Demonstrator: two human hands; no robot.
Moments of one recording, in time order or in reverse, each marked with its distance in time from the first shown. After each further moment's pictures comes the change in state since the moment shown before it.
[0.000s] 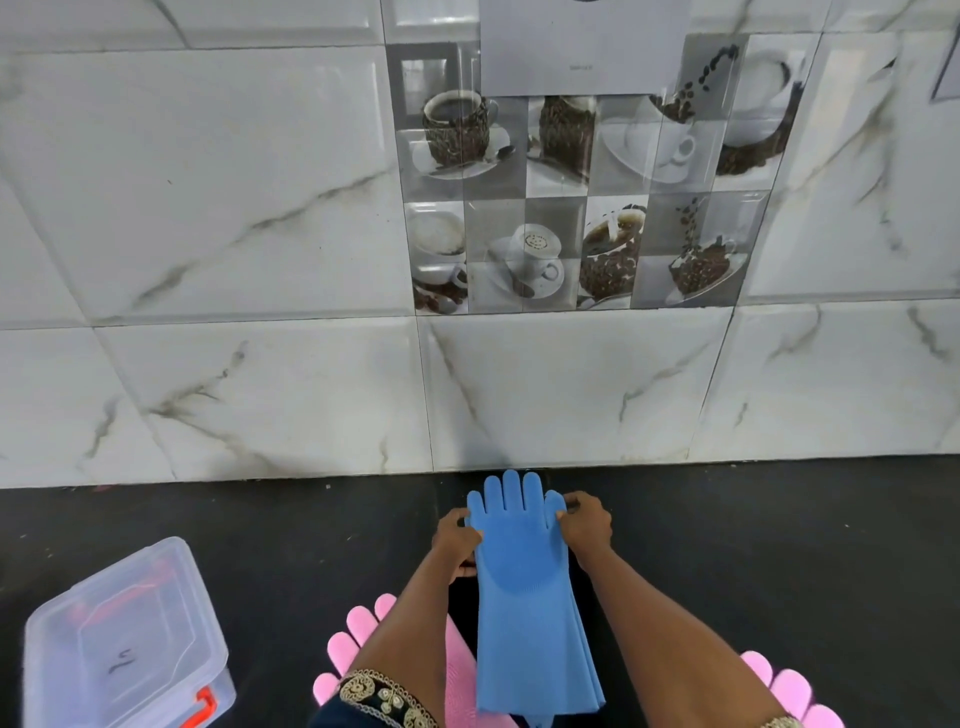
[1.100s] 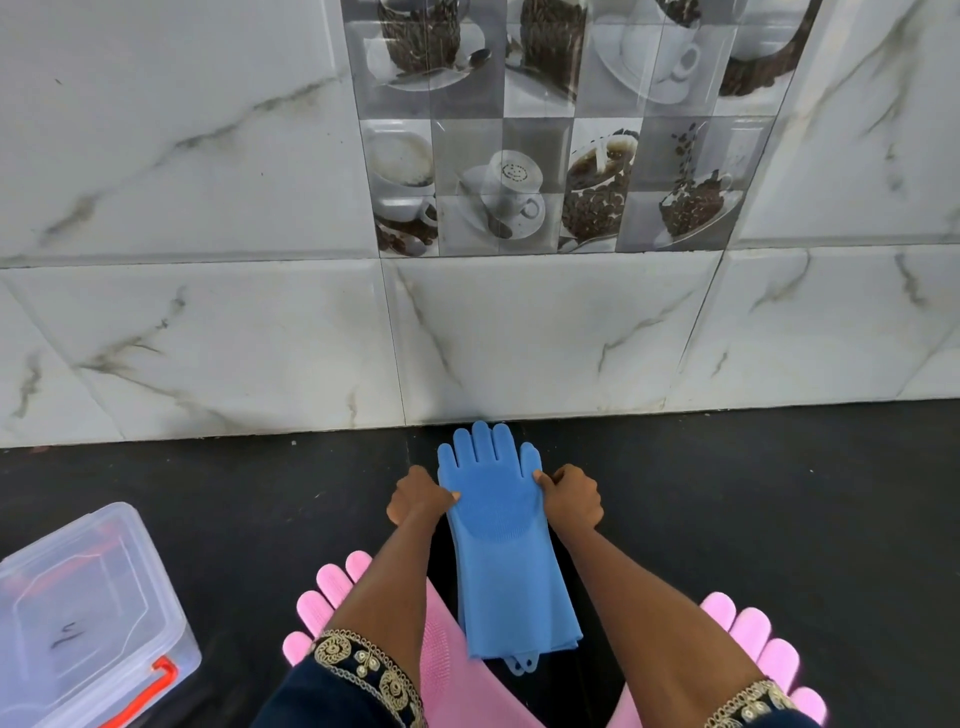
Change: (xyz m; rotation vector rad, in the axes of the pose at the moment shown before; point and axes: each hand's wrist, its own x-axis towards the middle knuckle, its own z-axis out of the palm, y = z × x) left_hand 0.021 -0.003 -0.001 0.653 0.241 0.014; right_hand -0.007 0.018 0.002 -0.265 0.081 0.106
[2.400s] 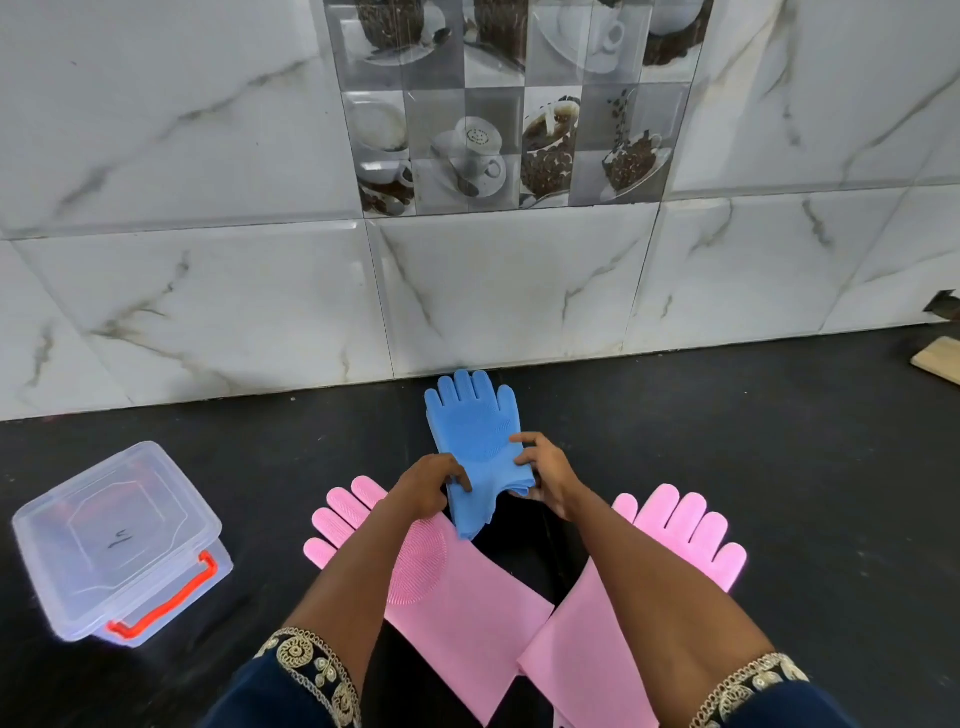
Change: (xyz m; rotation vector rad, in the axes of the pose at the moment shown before) left_hand -0.072 -0.062 0.004 0.393 -0.163 0.878; right_hand -0.092 0.045 -0.024 0.826 -0.510 0.023
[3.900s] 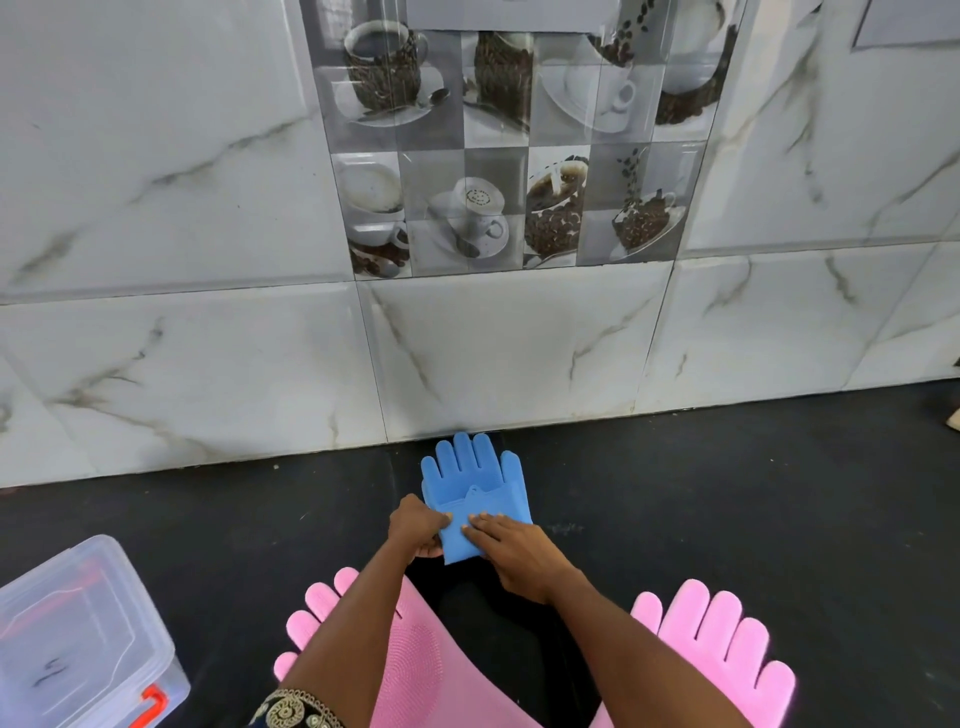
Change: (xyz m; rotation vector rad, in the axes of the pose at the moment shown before) left_hand 0.077 -0.016 -0.014 -0.760 0.173 -0.789; right_hand 0.052 0.007 0.011 -1.665 -0.247 -0.793
